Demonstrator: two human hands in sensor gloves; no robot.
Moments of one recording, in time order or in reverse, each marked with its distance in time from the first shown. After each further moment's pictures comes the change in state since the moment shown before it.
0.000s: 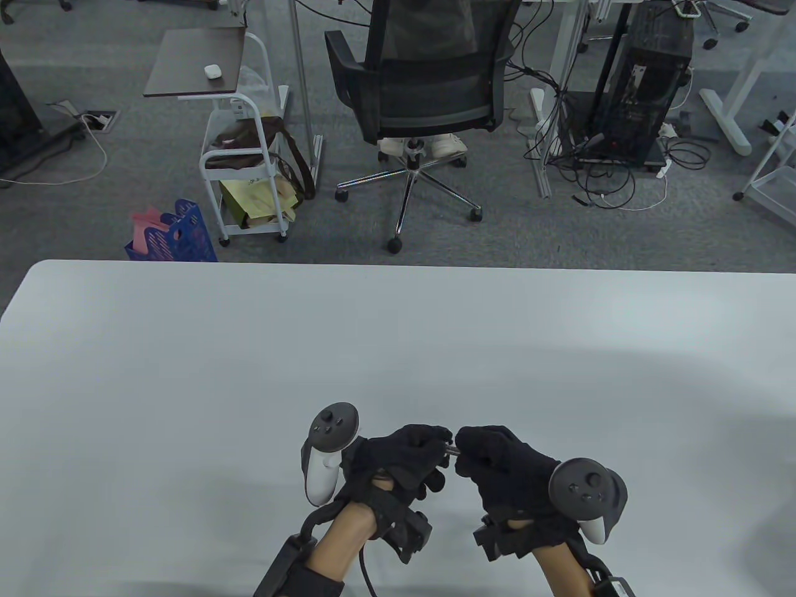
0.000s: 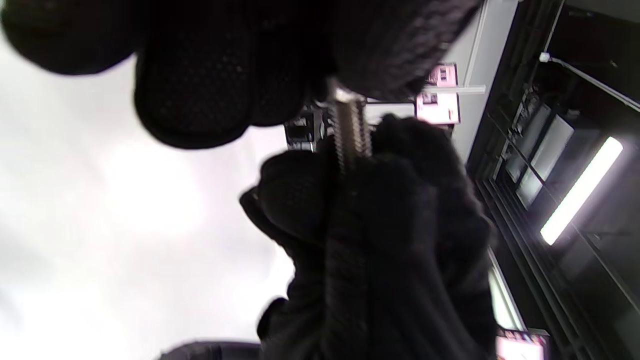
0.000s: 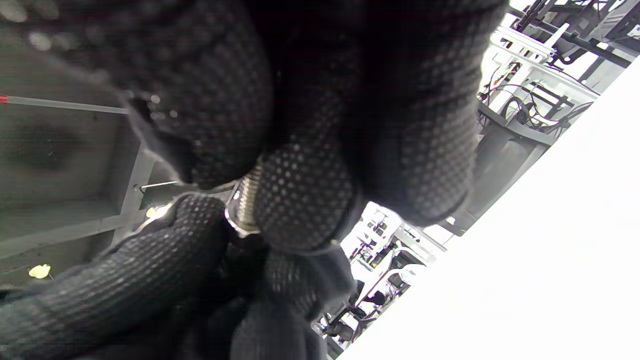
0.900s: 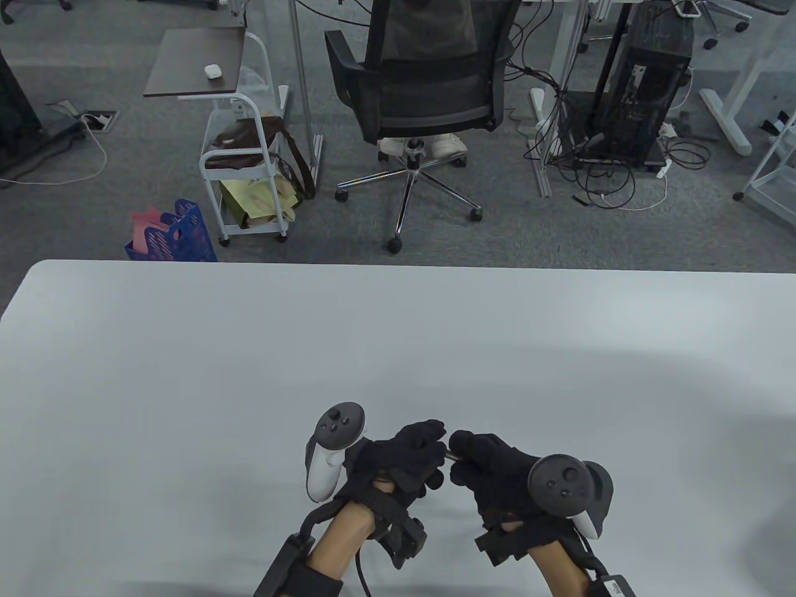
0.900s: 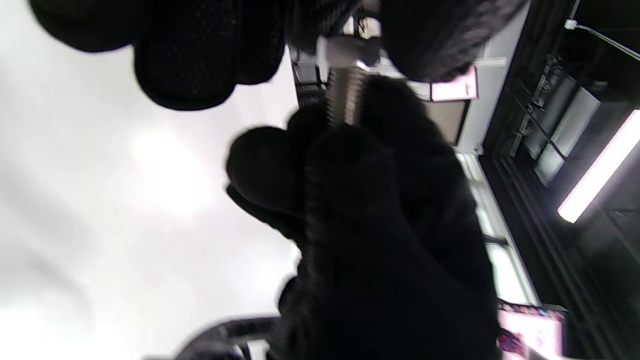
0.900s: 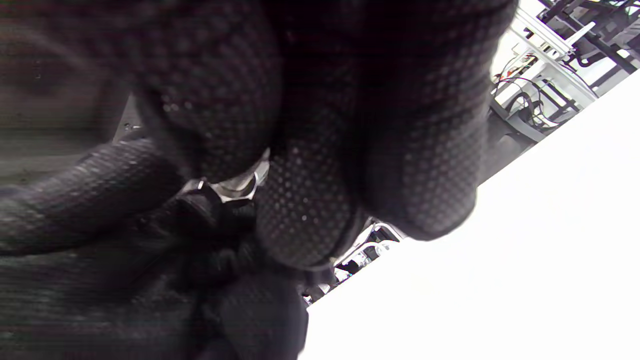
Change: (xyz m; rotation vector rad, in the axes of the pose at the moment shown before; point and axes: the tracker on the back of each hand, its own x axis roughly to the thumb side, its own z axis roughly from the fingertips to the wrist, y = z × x) left_hand -0.012 0.002 0.000 0.029 0.075 -0.066; right_hand 0.004 0.012 -0.001 0.118 -0.026 0.149
